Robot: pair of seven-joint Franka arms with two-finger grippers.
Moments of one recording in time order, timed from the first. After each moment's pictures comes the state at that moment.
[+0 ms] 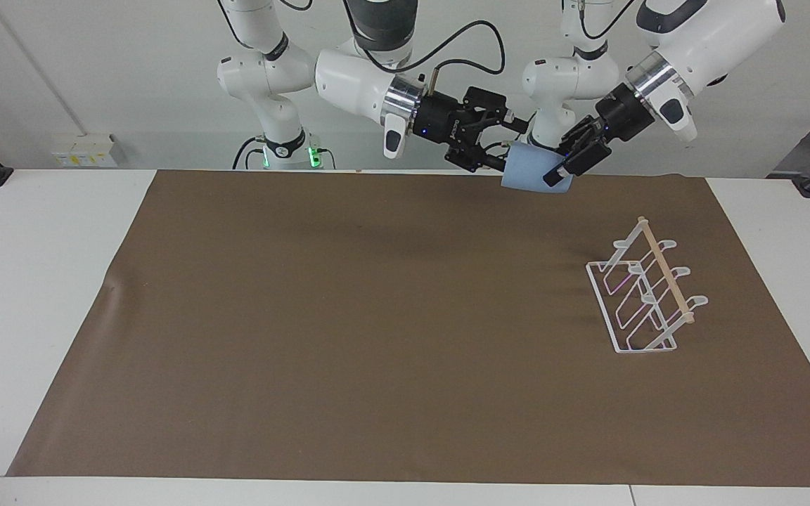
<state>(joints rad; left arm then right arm) -0.04 -0.22 -0.13 -1.90 -0.51 1.87 -1.09 0.17 0.04 0.52 -1.84 1.24 2.69 -0.32</state>
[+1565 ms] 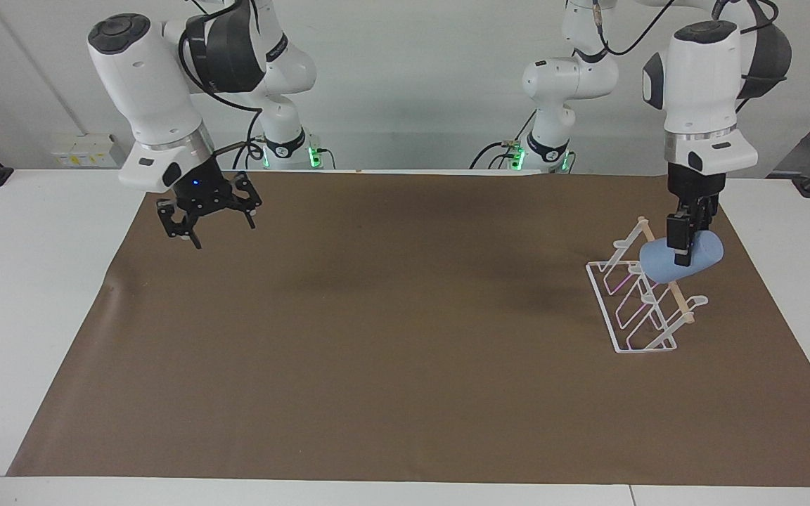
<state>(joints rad) 0.03 -0.07 -0.12 -1.99 0.38 2.36 -0.98 0.08 0.03 -0.03 -1.63 -0.06 1.68 -0.21</state>
